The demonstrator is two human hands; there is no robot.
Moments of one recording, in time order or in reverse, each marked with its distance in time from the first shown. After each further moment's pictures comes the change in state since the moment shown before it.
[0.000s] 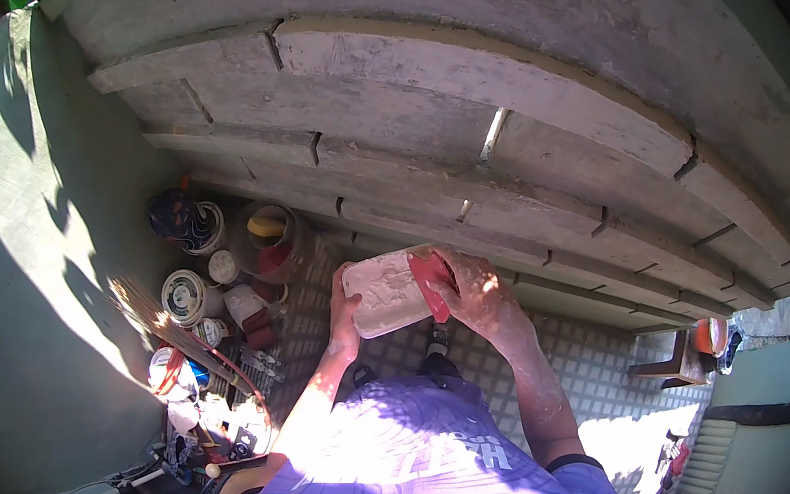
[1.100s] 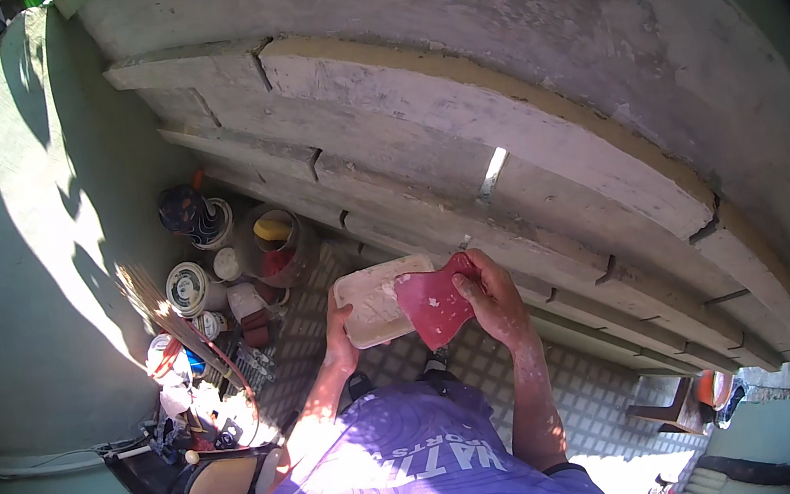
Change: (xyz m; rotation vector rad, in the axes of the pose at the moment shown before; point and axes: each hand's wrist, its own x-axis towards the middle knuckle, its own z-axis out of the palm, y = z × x) left_hand 0.019 -0.018 0.040 -0.126 0.143 -0.138; right_hand 0.030 0.099 -0.013 0.907 -0.162 0.347
